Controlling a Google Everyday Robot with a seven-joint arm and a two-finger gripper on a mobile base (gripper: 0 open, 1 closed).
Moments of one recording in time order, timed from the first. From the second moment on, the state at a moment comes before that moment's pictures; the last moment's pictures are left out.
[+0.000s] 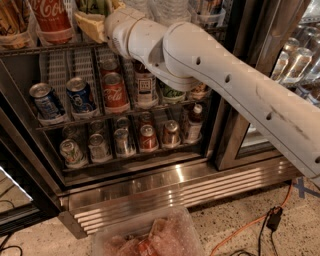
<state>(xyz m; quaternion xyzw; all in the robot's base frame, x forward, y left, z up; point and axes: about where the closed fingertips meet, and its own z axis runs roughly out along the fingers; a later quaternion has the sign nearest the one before) 0.667 0.149 1.060 -0.36 0.54 0.26 0.71</state>
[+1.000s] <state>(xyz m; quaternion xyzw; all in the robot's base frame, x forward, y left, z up) 0.664 0.154 1.064 -0.38 0.53 0.26 0.71</state>
